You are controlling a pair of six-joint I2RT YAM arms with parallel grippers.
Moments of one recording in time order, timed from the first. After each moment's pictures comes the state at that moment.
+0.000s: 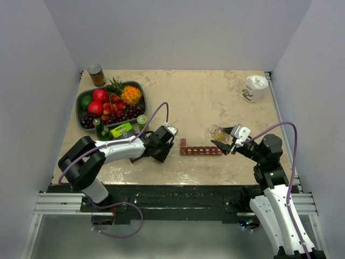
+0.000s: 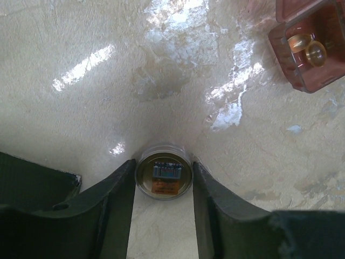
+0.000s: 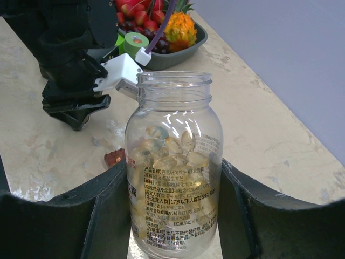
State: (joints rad) left arm -0.85 1.60 0.86 -0.36 -0.14 -0.29; right arm 0.14 0.50 0.50 -0.08 -0.80 -0.36
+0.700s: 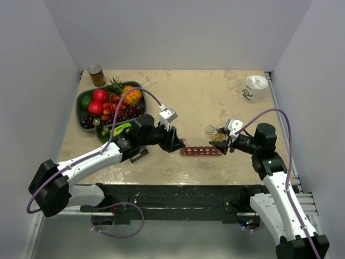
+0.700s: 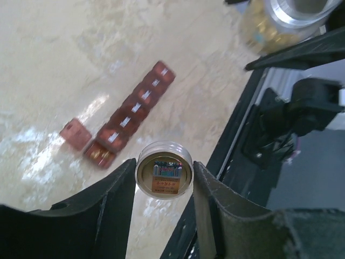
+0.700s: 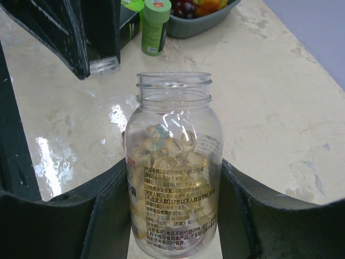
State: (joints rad) left arm -0.80 1.25 0.81 -0.02 0.35 -0.33; right arm 0.14 0.64 0.56 -0.19 -0.85 -0.43
